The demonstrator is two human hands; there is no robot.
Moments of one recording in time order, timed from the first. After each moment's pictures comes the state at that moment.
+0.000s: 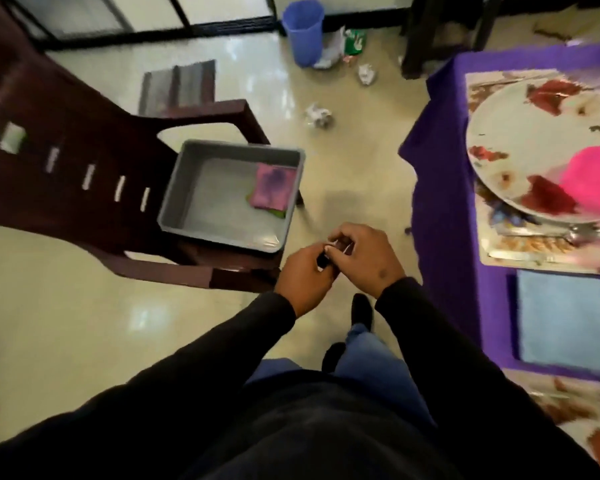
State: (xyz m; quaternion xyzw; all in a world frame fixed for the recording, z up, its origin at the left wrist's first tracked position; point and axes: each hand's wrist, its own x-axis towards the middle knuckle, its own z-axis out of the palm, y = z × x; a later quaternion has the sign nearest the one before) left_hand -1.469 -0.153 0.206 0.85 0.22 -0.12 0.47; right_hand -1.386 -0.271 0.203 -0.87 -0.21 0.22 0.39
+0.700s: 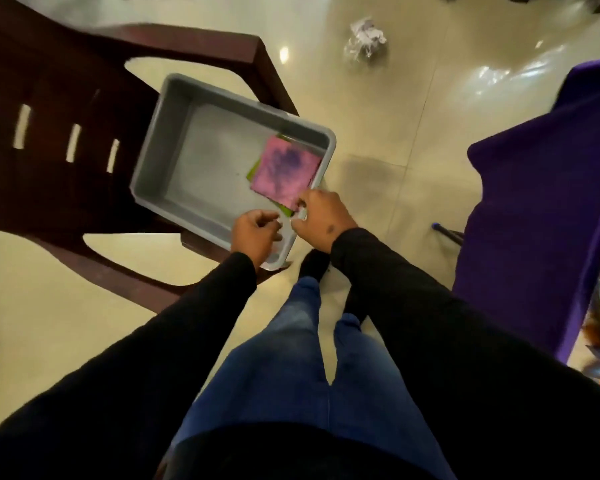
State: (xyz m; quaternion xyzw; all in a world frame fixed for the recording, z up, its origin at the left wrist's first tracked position) left_hand -1.329 0.026 0.055 0.64 0.56 -0.08 0.53; right_hand -1.212 -0.071 0.066 -0.82 -0.31 0.39 0.27
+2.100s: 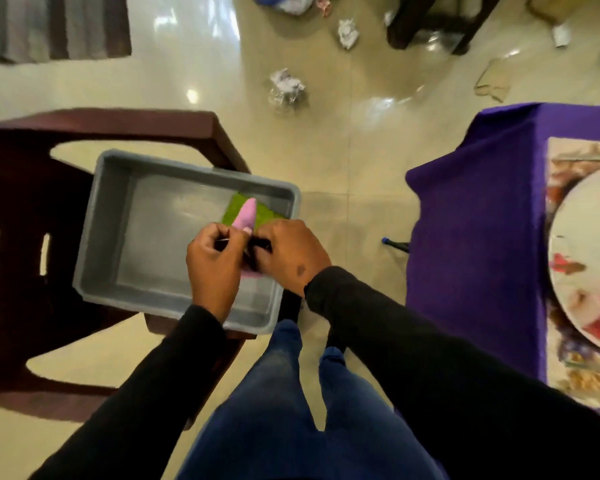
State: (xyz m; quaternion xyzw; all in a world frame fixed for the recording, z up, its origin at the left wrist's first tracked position) left_hand -1.287 0.106 0.094 0.68 0.41 0.07 0.60; right_hand -1.202 0.000 0.121 -0.85 -0.25 0.34 0.32
